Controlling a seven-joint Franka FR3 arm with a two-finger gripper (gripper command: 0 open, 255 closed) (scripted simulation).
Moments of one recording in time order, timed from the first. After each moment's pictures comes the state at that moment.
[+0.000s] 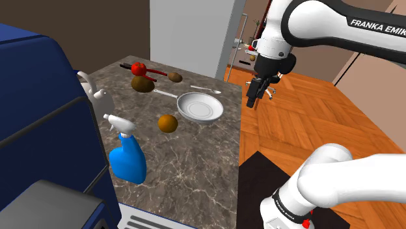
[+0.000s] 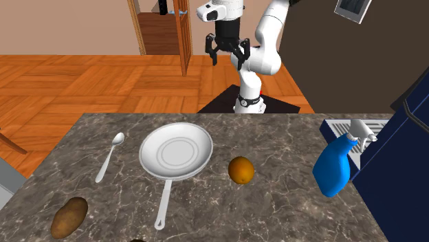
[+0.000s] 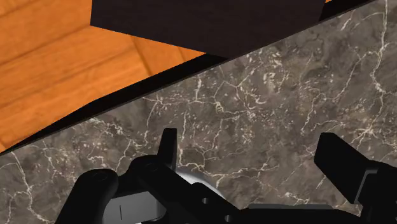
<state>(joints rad) -0.02 -0.76 0.07 -2.37 0.04 1.52 -0.15</state>
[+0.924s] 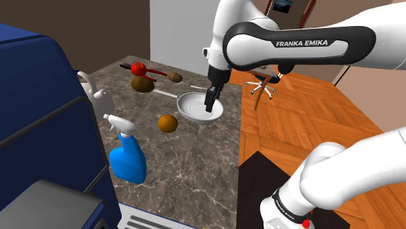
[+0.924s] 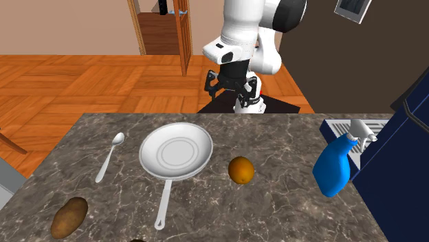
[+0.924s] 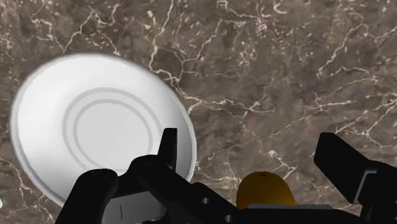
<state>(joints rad) 0.06 -0.43 0.20 -2.29 -0.01 1.86 -0.22</state>
